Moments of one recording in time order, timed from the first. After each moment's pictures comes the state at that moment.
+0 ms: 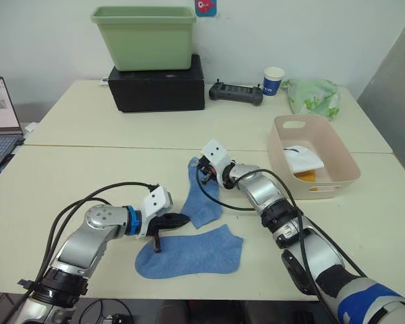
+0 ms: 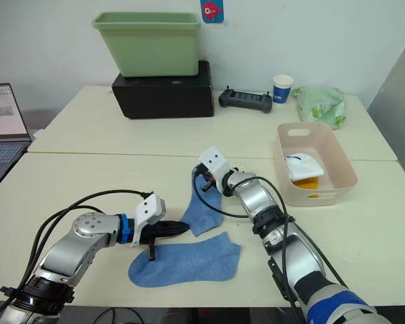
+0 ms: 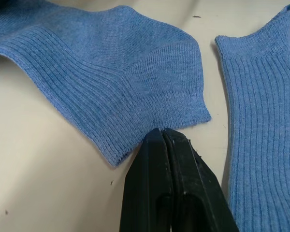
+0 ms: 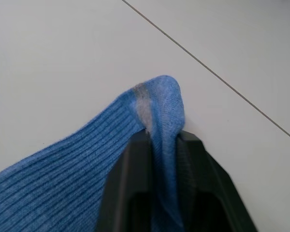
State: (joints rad) left arm -0.22 0.72 -0.14 -0.09 -0.28 0.38 -1.08; right arm -0.93 0.01 0.27 0.74 -0.07 0.32 0.47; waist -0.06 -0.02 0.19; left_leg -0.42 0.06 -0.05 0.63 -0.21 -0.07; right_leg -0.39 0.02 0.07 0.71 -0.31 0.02
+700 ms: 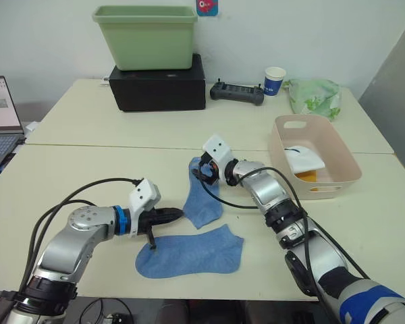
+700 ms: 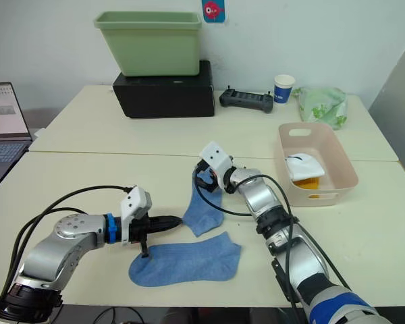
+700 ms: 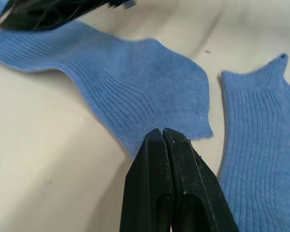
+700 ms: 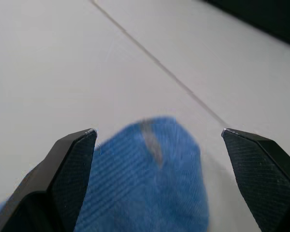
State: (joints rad) left arm -0.23 0.73 0.01 -0.16 -0.40 0.52 -1.01; right arm -0.84 -0.08 0.25 0.38 -0.05 0.35 0.59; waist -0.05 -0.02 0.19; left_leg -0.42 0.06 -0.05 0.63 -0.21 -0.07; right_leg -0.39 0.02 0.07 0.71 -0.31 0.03
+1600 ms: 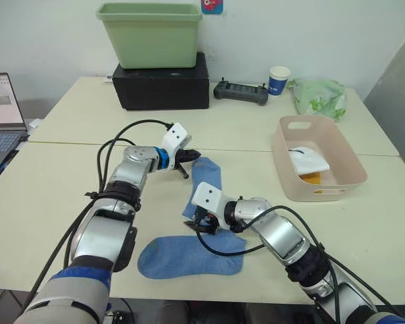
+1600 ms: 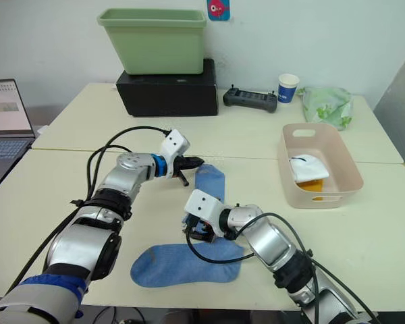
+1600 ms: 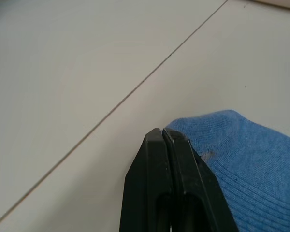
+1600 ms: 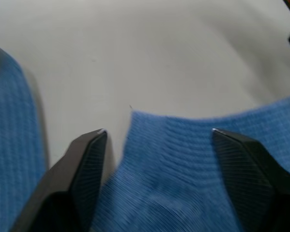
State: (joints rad) left arm -1.05 0.37 -0.15 1.10 -0.02 0.02 -0.90; right arm -0.55 -0.19 0.58 -0.11 -0.06 0.69 0.65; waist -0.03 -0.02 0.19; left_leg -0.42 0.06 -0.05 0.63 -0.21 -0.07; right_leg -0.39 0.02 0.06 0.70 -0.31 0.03
